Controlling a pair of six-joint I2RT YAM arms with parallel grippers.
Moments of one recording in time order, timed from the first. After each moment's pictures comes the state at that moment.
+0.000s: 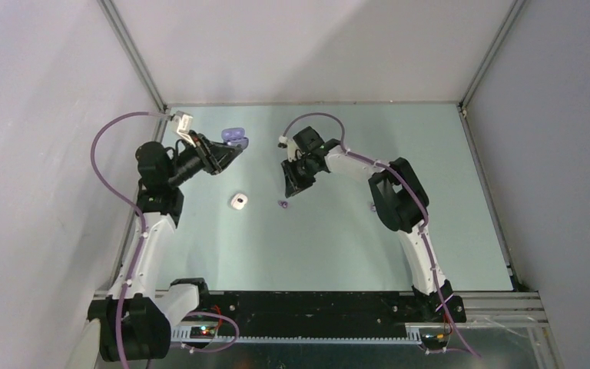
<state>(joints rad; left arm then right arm) 0.06 1.03 0.80 0.20 0.83 -0.44 0.66 2.24 1.76 -0.54 -0.45 0.17</state>
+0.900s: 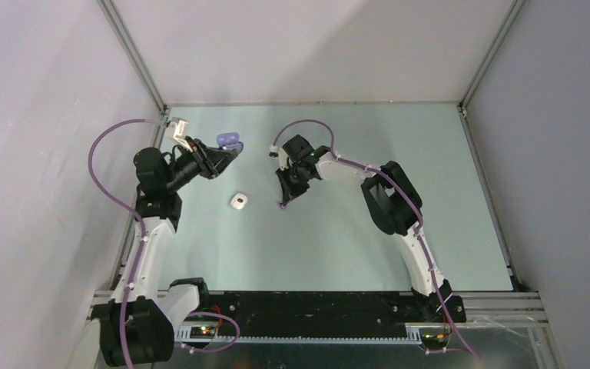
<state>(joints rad) 0.11 0.99 0.75 0.18 0.82 -0.43 0.74 2.27 1.77 -0.55 -0.37 0.17</state>
